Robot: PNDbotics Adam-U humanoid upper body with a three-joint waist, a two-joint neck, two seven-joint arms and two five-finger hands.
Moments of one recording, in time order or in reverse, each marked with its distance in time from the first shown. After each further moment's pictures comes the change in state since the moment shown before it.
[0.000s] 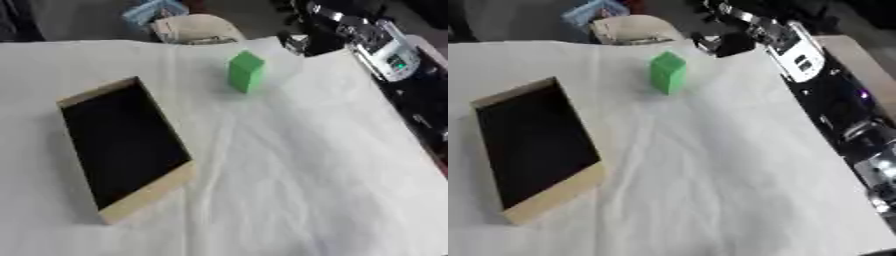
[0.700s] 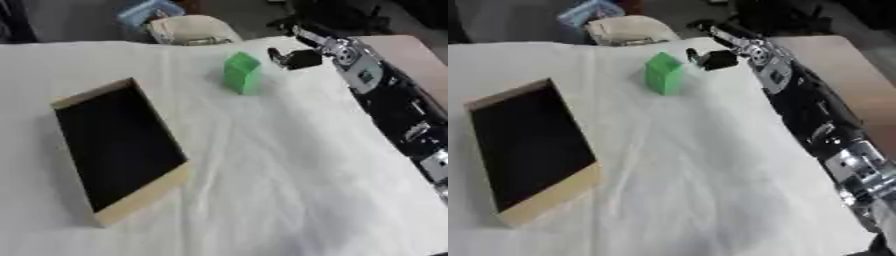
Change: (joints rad) left arm -0.010 0.000 -0.008 -0.003 0.005 0.003 -0.021; right arm -0.037 0.061 0.025 0.107 0.218 0.029 -0.079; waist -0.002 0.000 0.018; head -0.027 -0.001
